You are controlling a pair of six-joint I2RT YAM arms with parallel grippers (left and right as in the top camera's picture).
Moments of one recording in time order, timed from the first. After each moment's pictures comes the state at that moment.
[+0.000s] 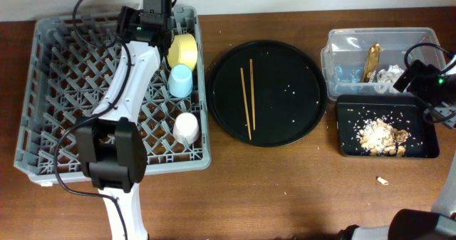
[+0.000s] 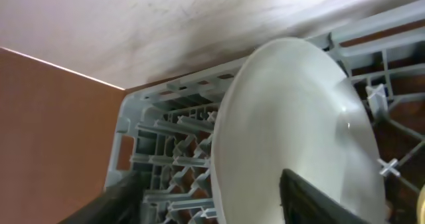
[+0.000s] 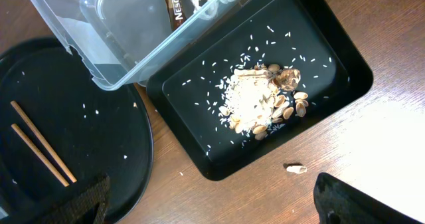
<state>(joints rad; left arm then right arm) -0.18 2.17 1.98 -0.56 -0.71 0.28 -0.45 1.58 1.78 -1.40 -0.08 0.28</state>
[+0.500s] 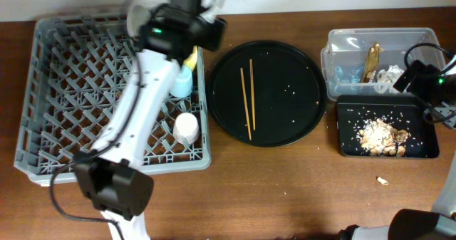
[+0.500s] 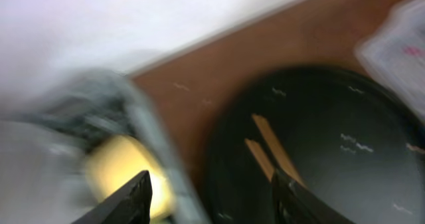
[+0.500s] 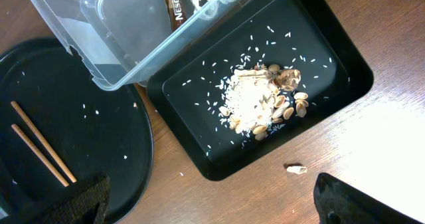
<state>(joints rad) -0.40 2.00 2.07 -0.84 0.01 0.06 -0.45 1.58 1.78 -1.40 -0.08 0.28</state>
